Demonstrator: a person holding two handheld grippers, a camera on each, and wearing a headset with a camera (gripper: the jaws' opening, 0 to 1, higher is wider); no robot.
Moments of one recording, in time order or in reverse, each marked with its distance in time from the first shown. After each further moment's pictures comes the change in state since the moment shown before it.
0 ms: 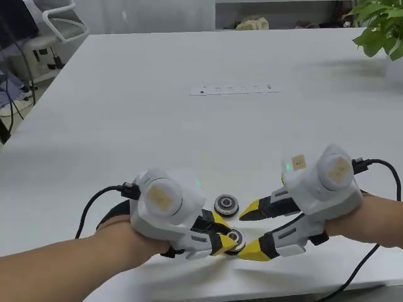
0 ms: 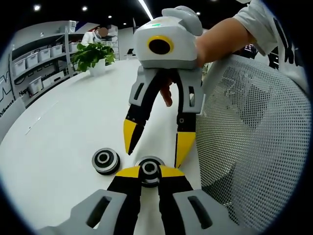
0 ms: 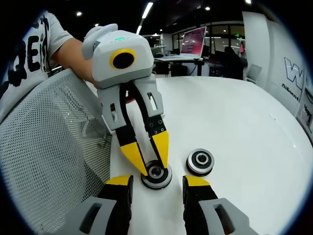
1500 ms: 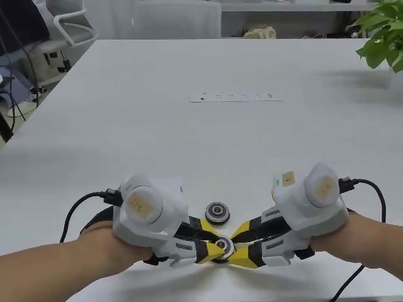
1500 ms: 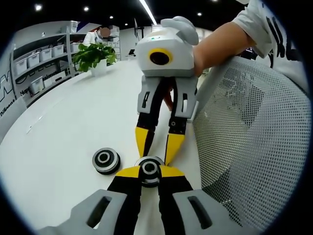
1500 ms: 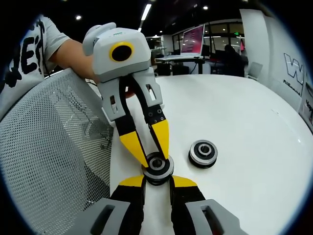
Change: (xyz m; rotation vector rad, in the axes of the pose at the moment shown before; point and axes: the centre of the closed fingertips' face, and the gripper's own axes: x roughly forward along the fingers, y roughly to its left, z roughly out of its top) left arm -0.001 -0.001 0.000 -0.005 -0.007 0.009; right arm 0.003 0.003 -0.014 0.023 -0.017 0.035
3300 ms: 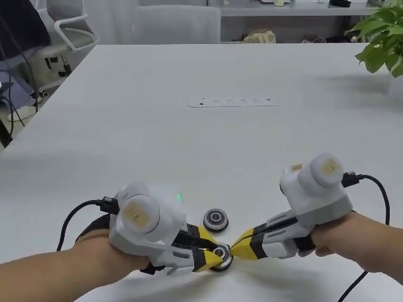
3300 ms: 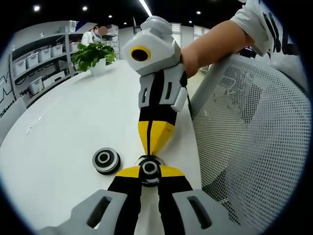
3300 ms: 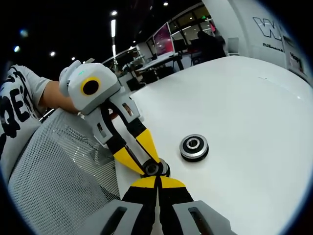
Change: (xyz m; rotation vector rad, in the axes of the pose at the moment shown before) left arm 0.000 0.000 0.000 0.009 0.015 -0.001; right arm -0.010 -0.007 0.010 0.322 -0.077 0.051
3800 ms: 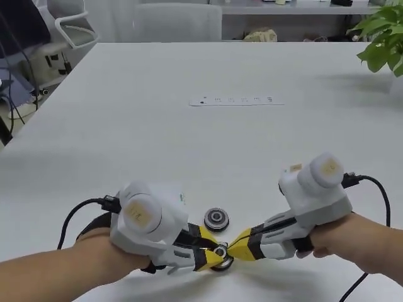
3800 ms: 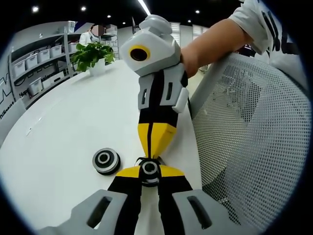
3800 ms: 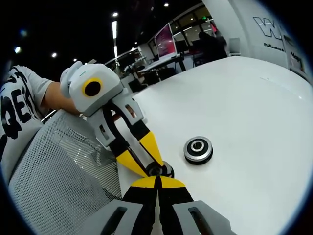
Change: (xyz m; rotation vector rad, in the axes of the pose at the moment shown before) left arm 0.000 0.001 0.000 0.010 0.003 -0.002; right arm 0.004 0.005 0.003 -0.006 -0.012 0.017
